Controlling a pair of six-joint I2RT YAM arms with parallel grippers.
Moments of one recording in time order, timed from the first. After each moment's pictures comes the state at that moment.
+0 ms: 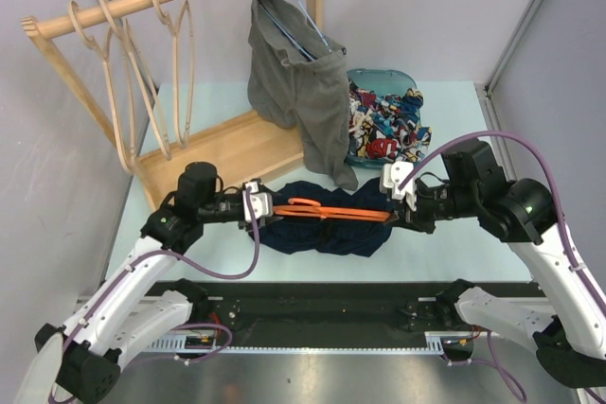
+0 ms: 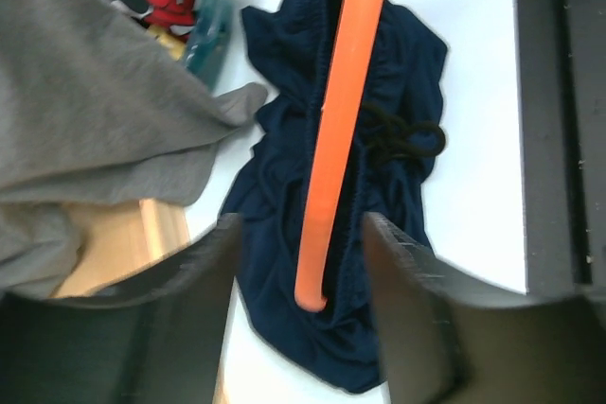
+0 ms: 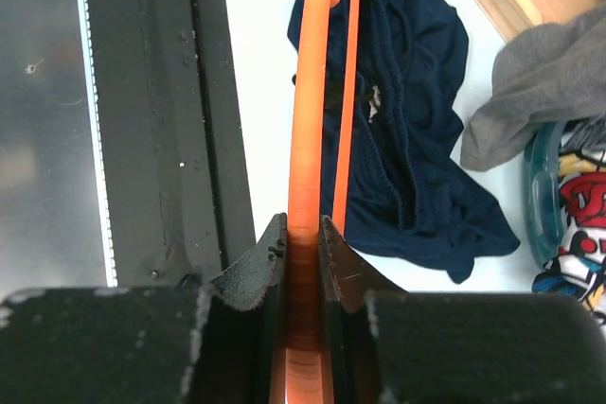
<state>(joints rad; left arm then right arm) -0.46 0.82 0.74 -0.40 0.78 0.74 0.60 0.95 1.40 -1.21 -0.59 -0.64</state>
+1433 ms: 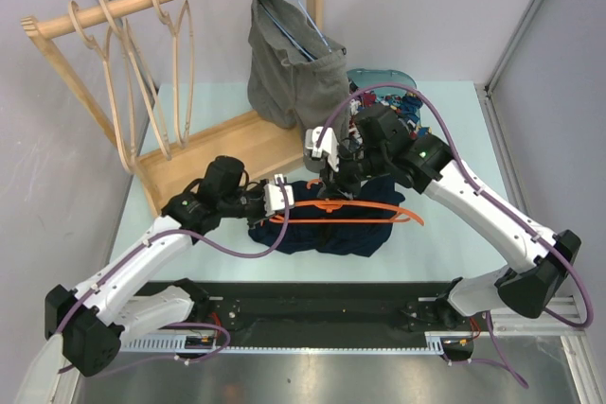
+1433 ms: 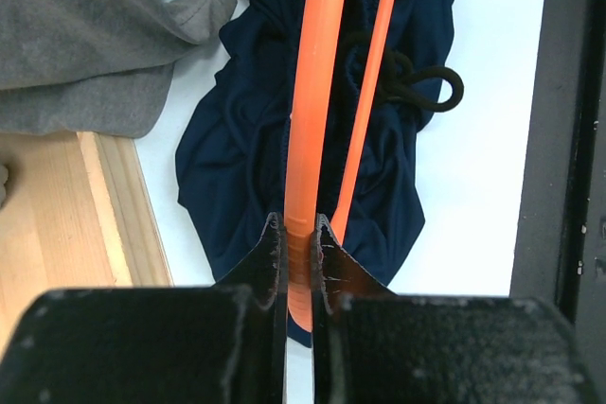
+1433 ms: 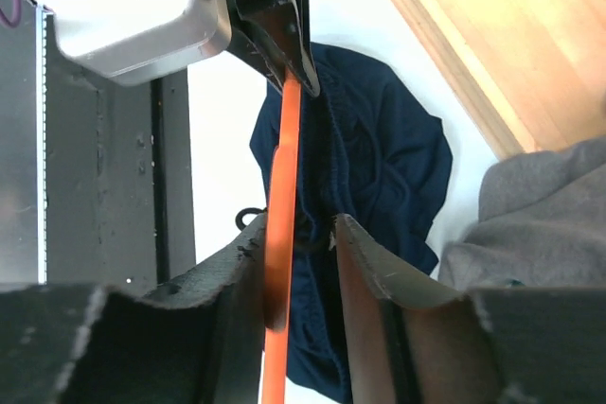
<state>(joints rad) -0.58 1.00 0.81 -0.50 0.54 0.71 0.77 1.38 1.50 -0.82 -0.56 -0.50</state>
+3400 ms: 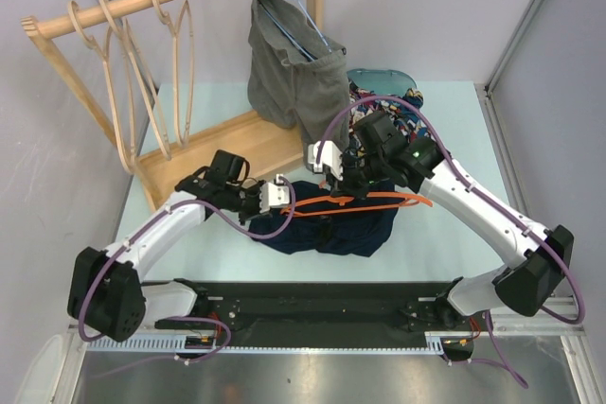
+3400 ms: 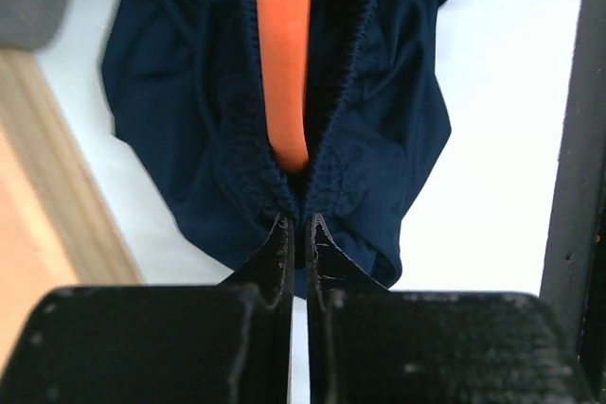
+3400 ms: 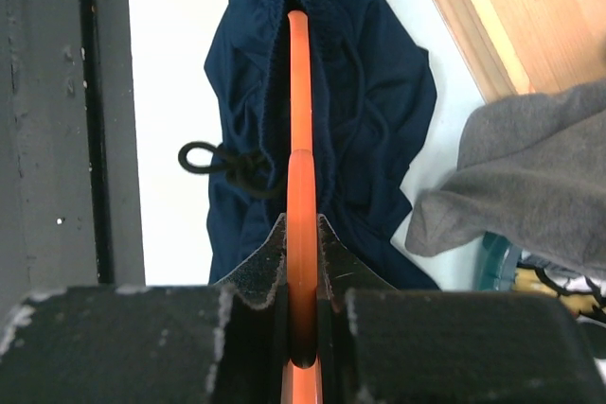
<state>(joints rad) -0.41 1.24 0.82 -0.63 0.62 0.98 0.73 1.40 1.43 -0.88 -0.48 -0.70</state>
